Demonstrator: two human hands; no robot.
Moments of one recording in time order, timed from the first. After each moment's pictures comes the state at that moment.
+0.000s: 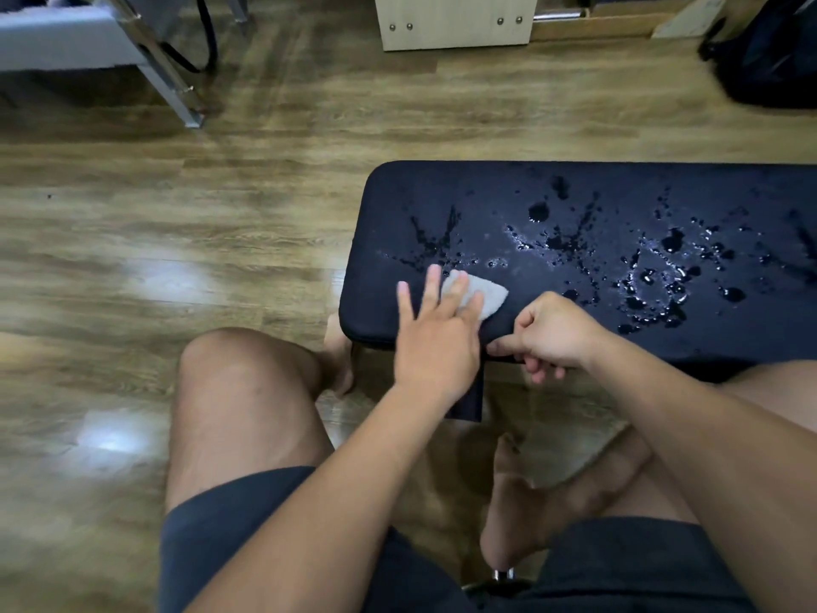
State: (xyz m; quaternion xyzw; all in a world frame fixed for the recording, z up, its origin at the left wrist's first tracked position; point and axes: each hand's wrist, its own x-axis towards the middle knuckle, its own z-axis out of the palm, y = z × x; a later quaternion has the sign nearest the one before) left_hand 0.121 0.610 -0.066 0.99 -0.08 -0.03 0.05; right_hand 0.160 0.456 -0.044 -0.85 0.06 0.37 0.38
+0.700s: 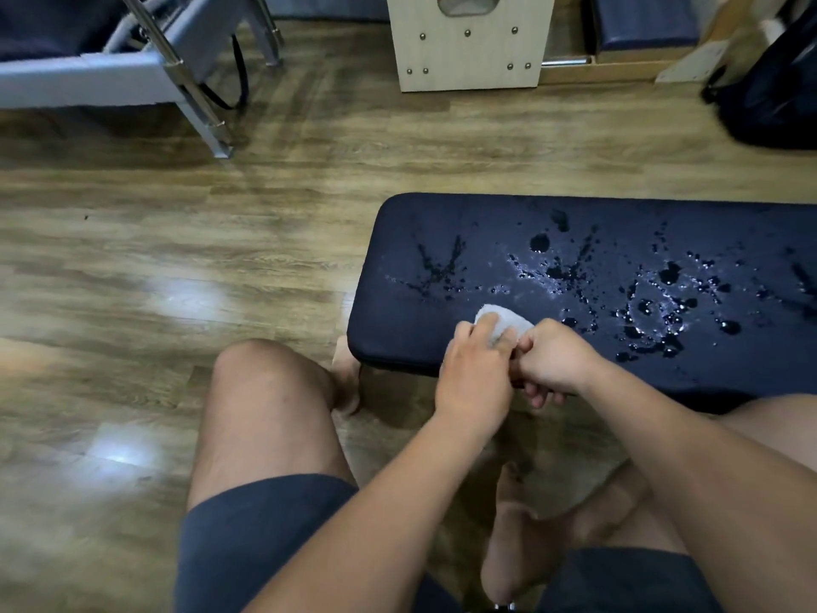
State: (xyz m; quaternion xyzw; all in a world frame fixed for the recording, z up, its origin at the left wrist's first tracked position) left_hand 0.112 0.571 -0.055 0.98 -0.07 -0.02 0.19; right_hand 0.158 0.453 -0.046 -0.87 0.04 0.35 0.36
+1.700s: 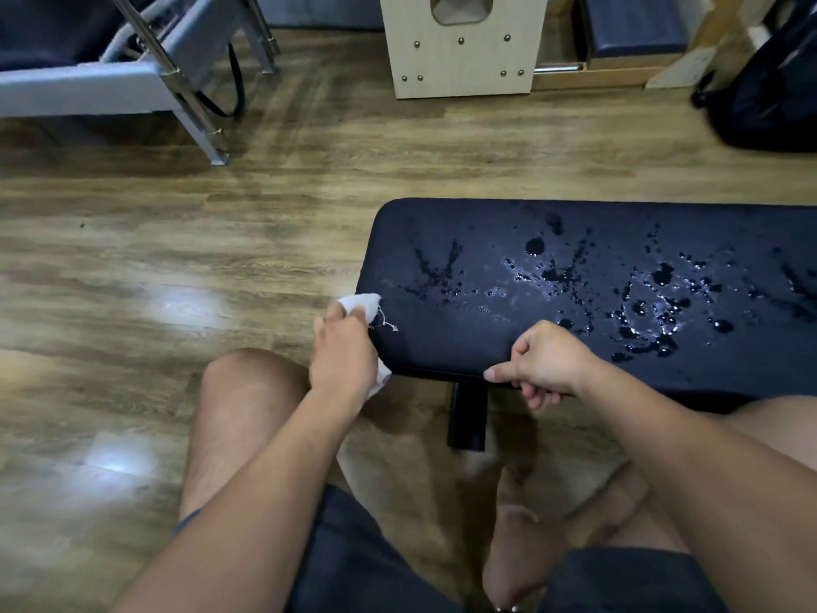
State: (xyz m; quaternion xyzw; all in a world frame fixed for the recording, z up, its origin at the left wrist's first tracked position) left_hand 0.132 0.700 -0.052 0.97 0.19 -0.01 0.12; right_hand 0.159 0.455 -0.039 -0.86 0.03 0.37 0.36
